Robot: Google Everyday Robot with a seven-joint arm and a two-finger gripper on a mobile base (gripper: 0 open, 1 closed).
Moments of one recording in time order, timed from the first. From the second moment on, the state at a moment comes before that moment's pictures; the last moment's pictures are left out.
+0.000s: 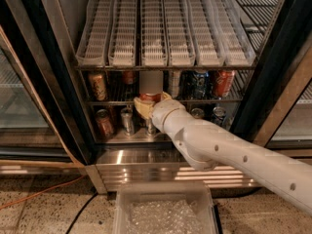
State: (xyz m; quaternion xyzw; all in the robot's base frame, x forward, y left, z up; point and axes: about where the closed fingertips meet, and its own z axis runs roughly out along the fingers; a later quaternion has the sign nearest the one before) arm 0.630 0.018 0.778 -0.18 0.74 0.18 0.62
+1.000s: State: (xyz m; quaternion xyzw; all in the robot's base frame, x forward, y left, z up) arm 0.617 0.040 0.776 -0.22 0.73 0.21 0.61
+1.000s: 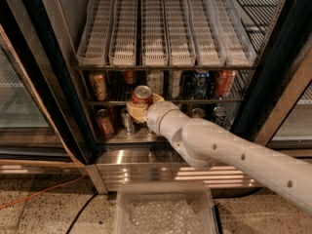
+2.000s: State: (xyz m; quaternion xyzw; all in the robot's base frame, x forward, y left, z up) arm 0.597 -0.015 0.760 -0.30 0.74 0.26 0.54
